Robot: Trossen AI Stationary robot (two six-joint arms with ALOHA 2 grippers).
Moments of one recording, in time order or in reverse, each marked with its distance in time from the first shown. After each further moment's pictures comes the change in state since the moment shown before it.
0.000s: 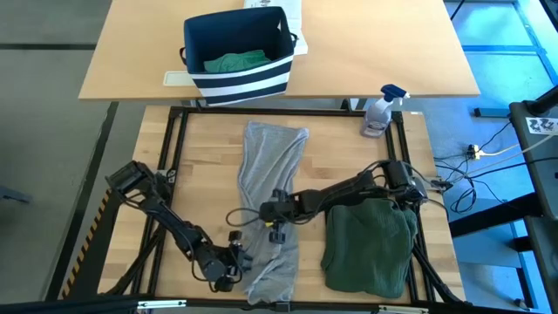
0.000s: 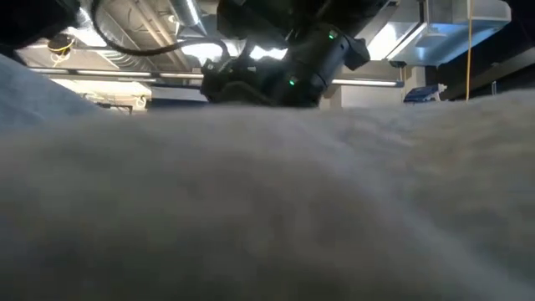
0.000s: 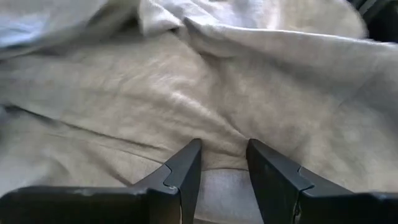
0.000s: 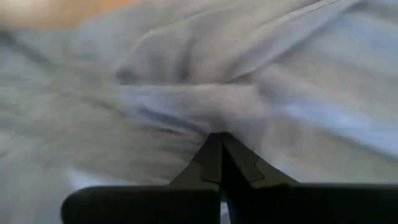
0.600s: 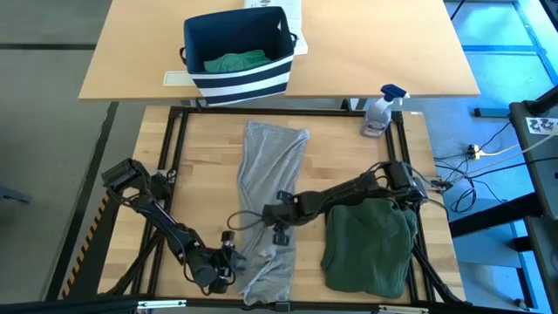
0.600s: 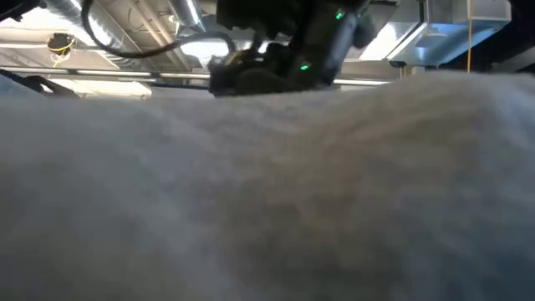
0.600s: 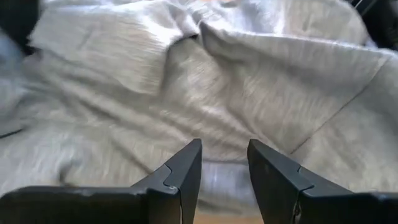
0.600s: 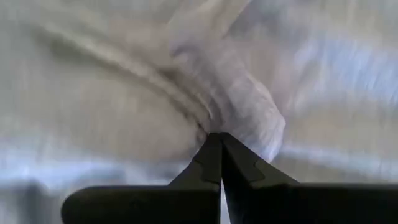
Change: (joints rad) left arm -0.062 -0.051 0.004 -0.122 -0.097 -0.071; right arm 0.031 -0.004 0.063 -0.199 -0.016 0.046
